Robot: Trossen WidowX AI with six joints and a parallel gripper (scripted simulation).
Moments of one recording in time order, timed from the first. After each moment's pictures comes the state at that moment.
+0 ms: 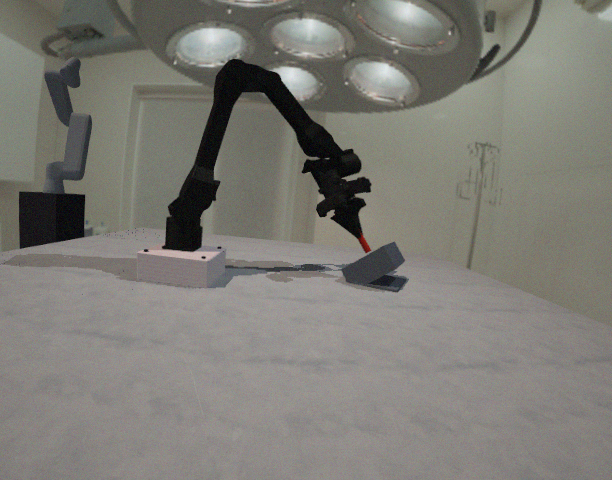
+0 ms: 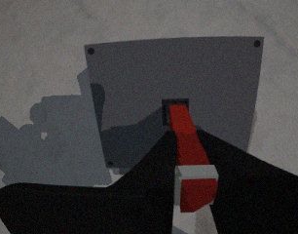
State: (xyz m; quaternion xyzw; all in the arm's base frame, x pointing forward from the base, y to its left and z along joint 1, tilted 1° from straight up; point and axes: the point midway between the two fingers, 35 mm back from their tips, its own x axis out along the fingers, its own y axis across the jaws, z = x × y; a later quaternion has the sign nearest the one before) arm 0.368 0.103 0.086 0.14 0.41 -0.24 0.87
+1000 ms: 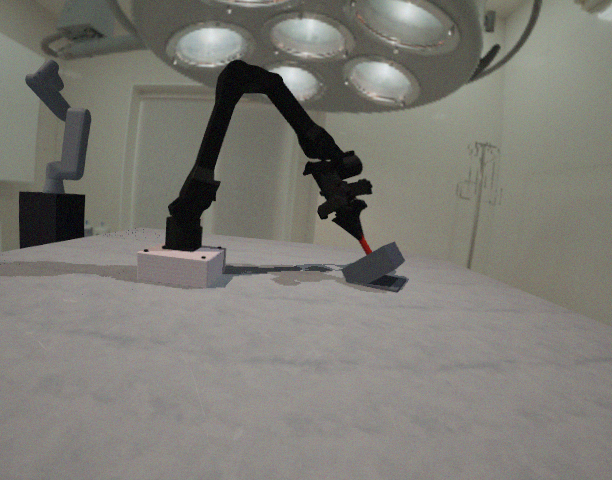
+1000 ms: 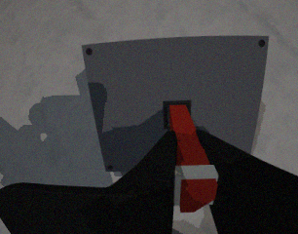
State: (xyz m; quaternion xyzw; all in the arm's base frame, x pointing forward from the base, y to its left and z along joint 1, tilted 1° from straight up) arm 0.371 0.103 0.081 0.14 0.41 -0.24 0.87
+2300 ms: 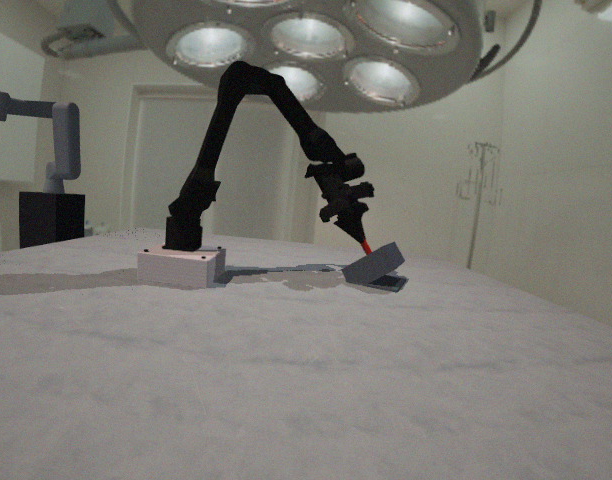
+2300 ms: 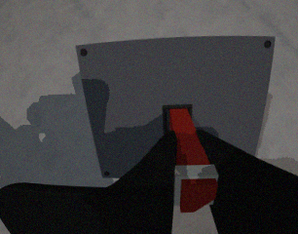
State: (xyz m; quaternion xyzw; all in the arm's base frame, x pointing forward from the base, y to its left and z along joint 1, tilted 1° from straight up) arm 0.376 0.099 0.075 0.14 0.41 -0.24 0.87
